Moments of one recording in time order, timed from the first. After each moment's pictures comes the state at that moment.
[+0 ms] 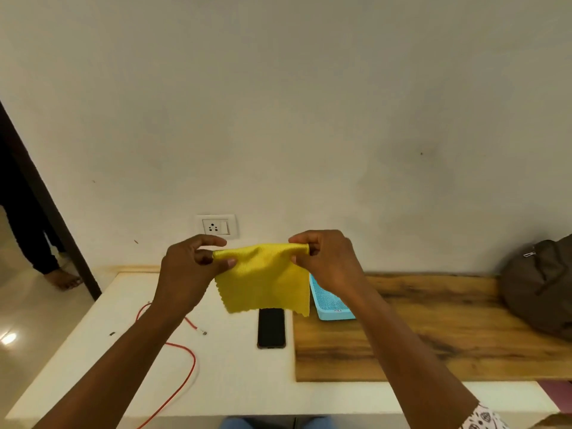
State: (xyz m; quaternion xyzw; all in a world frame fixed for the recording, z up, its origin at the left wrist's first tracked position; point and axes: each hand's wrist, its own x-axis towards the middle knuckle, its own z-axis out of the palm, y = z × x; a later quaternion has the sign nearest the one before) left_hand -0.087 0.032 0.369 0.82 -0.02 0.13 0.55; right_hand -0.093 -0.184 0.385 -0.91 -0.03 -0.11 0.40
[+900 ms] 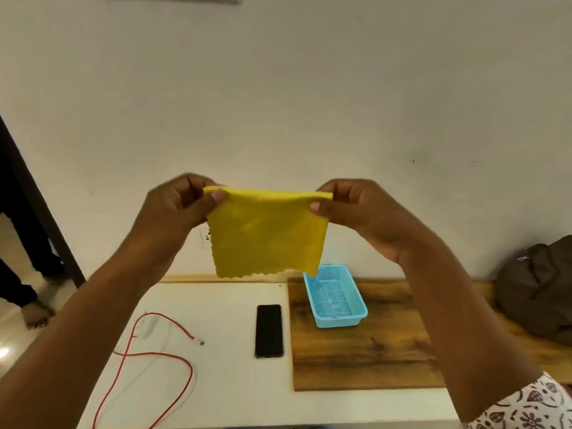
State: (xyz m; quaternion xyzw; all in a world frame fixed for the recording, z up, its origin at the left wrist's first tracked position) left_hand -0.089 0.032 0.459 0.72 -0.16 0.13 0.67; right_hand -0.100 -0.228 0.471 -0.81 -0.17 -0.04 0.57
